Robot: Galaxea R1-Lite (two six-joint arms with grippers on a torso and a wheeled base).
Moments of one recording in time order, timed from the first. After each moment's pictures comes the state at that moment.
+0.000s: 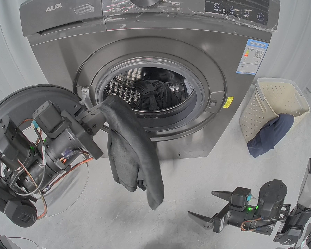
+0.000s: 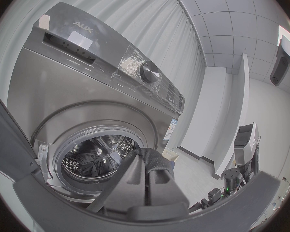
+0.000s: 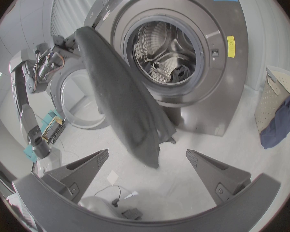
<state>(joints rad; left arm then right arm) -0.55 1.61 -0.43 -1.55 -0.24 -0.18 0.79 1.94 -0.07 -1.55 -0.04 0.16</state>
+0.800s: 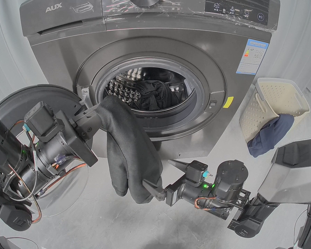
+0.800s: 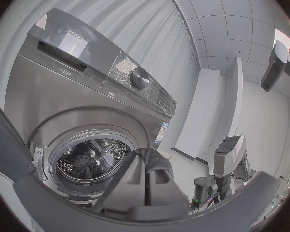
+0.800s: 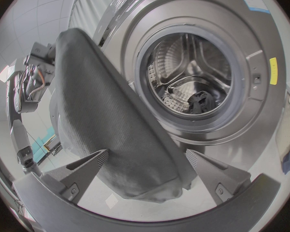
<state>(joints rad) -0.57 1.55 -0.40 -1.55 -0.27 -0.18 0.83 2.15 -0.57 -1.54 0.00 0.12</state>
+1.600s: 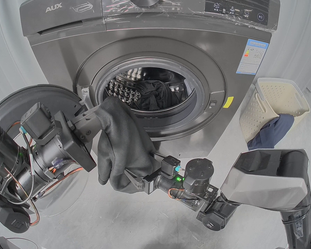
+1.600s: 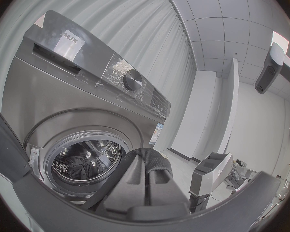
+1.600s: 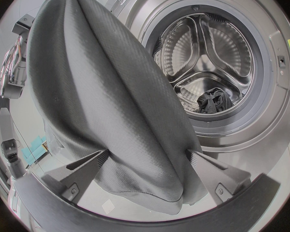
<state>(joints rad) -0.59 1.53 -0.39 -1.55 -0.29 -0.19 0.82 2.40 -0.91 -1.53 0.01 0.09</state>
